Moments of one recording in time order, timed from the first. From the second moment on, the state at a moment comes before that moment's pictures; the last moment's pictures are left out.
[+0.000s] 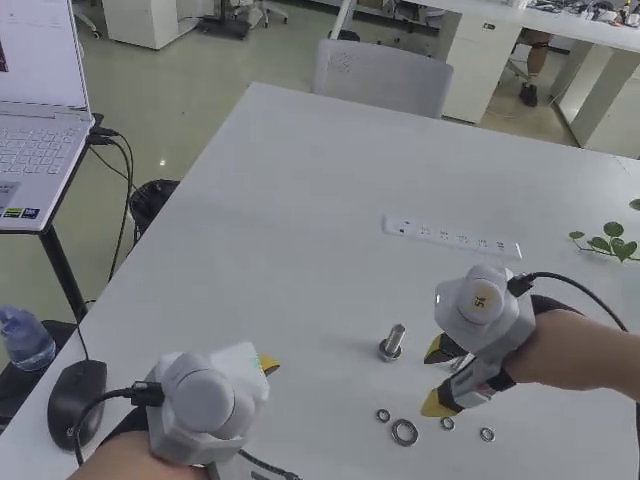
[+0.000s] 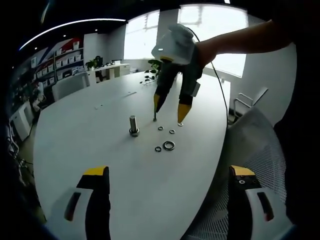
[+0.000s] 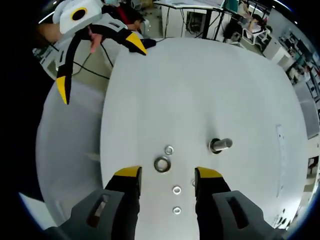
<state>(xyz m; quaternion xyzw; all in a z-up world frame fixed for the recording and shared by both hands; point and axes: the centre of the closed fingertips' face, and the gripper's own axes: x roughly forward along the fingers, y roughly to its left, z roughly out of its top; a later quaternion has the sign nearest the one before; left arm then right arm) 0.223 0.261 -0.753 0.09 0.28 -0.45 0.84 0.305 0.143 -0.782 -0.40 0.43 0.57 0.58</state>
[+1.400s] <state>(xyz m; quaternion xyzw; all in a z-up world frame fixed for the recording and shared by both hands) 0.237 0.251 -0.776 0.12 0.31 -0.44 0.84 0.298 0.142 -0.844 -0.39 0.44 0.55 0.59</state>
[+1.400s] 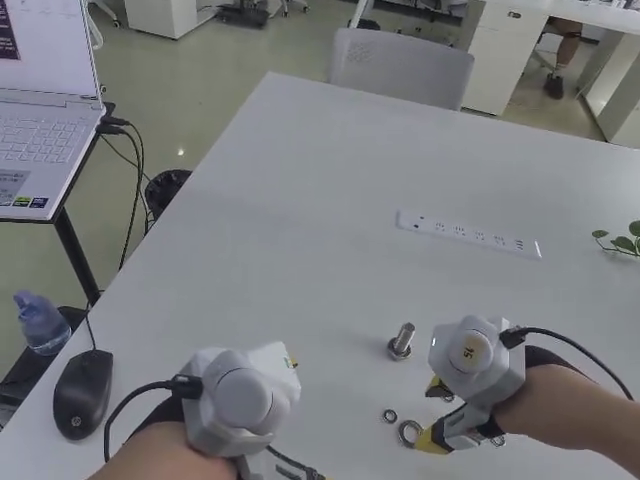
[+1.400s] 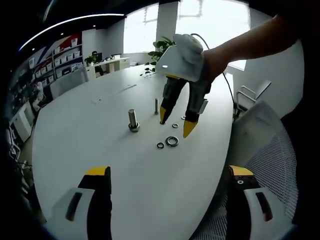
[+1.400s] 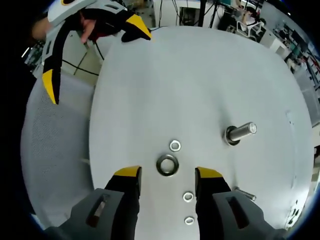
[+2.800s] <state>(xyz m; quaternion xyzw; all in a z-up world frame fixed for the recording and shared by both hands) 0.220 0.254 -0.772 0.11 0.31 -0.44 0.84 0.293 0.143 -0.879 -0.40 0.45 0.53 0.60</state>
